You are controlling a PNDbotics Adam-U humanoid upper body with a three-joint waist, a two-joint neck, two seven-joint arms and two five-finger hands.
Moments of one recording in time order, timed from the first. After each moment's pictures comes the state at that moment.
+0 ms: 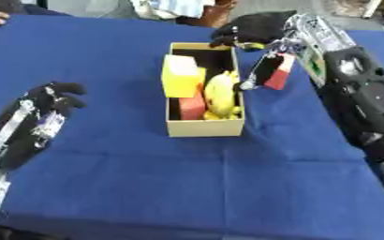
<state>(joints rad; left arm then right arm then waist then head) -0.13 0.36 -0.03 -1.89 -0.17 -0.10 -0.31 -1.08 -0.24 0.24 -0.91 1.41 -0.73 0.43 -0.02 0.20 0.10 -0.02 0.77</state>
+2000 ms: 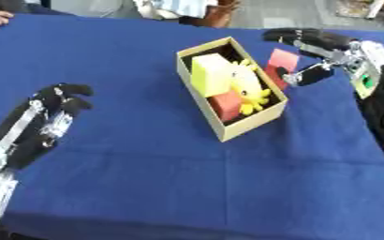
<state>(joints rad) -0.12 0.36 -0.03 -1.89 -0.17 -0.10 -0.31 -1.07 -0.34 -0.06 -0.59 1.06 -0.84 0.27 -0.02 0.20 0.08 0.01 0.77</state>
